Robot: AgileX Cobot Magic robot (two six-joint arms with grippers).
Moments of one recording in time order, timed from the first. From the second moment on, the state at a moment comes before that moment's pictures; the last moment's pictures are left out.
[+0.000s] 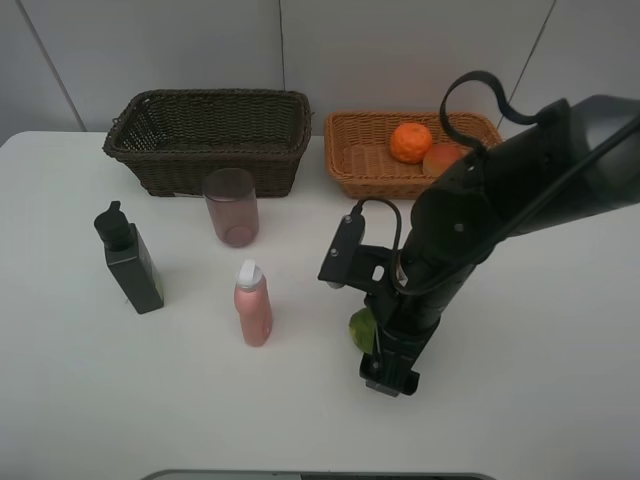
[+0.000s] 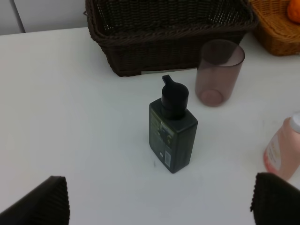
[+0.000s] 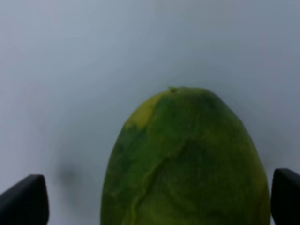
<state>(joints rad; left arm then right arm) -0.13 -0.01 -0.51 -0.07 1.07 0.04 0.80 1.82 -0.83 -0.09 0.55 -0.35</state>
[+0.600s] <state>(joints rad) -0.13 -0.01 -0.51 -0.07 1.07 0.04 0.80 1.82 -0.83 -0.10 0.53 -0.35</state>
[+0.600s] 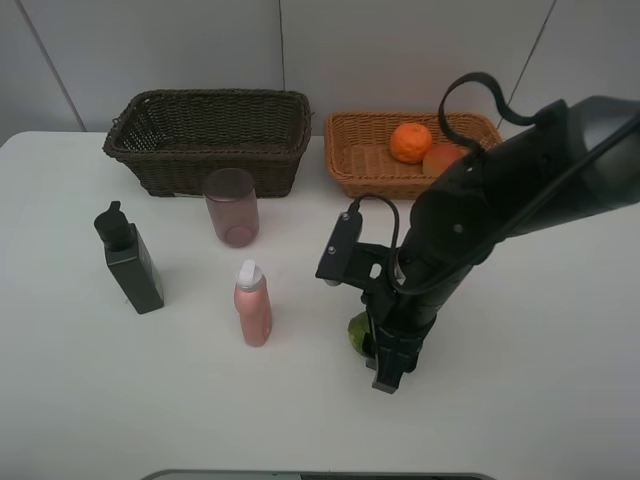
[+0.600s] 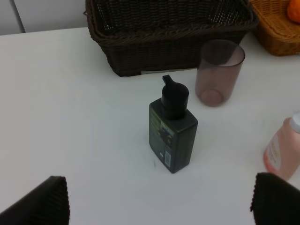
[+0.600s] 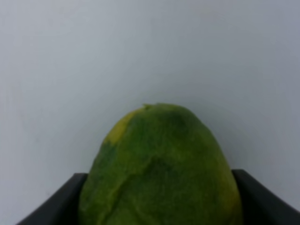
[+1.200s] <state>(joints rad) -0.13 -0.01 -0.51 -0.07 1.07 0.04 0.80 1.82 -0.83 -0.10 0.53 -0.35</state>
